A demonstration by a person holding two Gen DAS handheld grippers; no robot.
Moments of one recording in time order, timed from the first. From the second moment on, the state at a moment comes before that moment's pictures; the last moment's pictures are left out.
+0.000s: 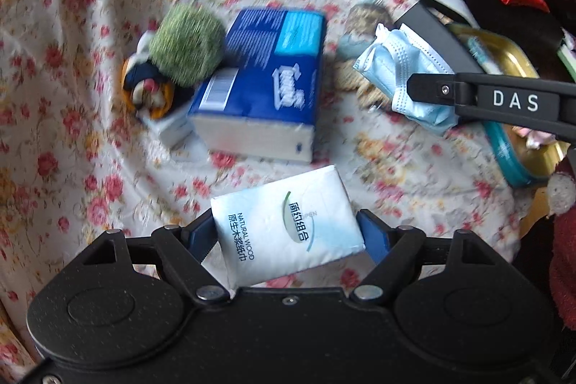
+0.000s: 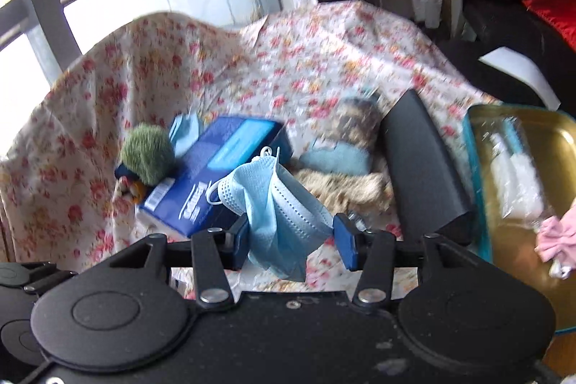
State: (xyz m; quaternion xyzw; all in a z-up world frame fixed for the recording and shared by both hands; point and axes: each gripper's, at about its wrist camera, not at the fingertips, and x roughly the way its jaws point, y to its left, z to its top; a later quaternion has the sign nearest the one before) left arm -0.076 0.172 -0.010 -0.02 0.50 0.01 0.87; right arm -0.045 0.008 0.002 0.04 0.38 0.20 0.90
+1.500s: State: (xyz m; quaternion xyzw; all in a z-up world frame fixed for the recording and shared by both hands) left arm 0.029 -0.078 -0.026 0.07 0.48 -0.17 0.86; right arm 0.088 -0.249 -0.013 0.12 0.34 -0.02 0.93
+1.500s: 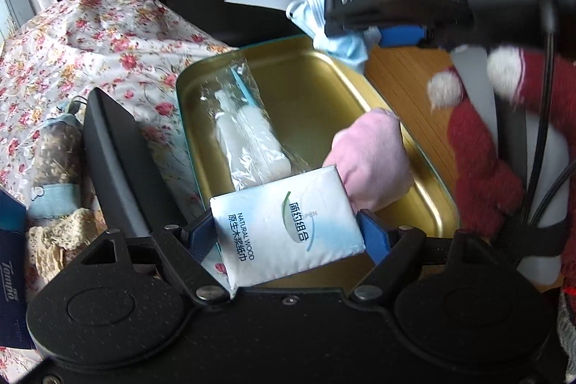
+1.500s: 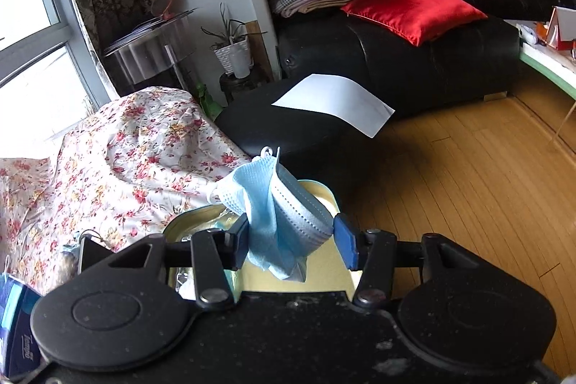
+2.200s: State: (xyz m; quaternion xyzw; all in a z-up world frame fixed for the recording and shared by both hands) left arm 0.034 -0.074 -0.042 0.05 0.51 -0.15 0.84; right arm 0.089 -0.250 -0.014 0.12 0.35 -0.02 0.93
